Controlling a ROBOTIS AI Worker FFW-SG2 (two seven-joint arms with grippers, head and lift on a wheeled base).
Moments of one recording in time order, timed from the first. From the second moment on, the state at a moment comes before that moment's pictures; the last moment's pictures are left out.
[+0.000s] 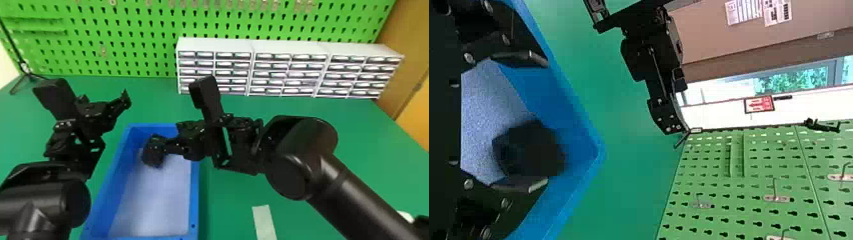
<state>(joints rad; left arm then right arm) -0.11 0.07 0.08 -1.74 0.23 0.25 -0.02 -0.55 -0.30 0.74 -1.79 -0.71 0.78 0.06</state>
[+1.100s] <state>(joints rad) -0.10 0.07 0.08 -1.74 0.24 0.25 -0.02 -0.43 -0.29 0.53 -1.80 -0.64 0.79 0.06</state>
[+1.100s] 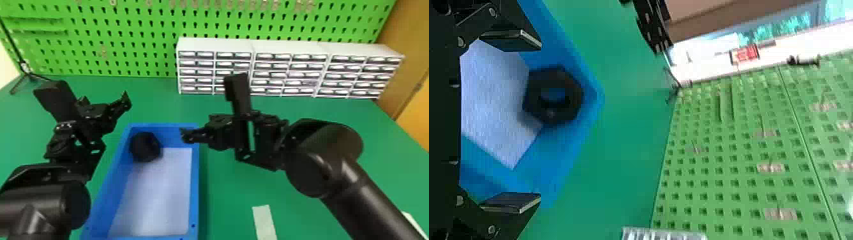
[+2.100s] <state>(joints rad) -0.10 0.07 0.07 -1.74 0.25 0.25 -0.02 -0.18 -0.18 -0.03 -1.85 -0.52 0.73 0.12</state>
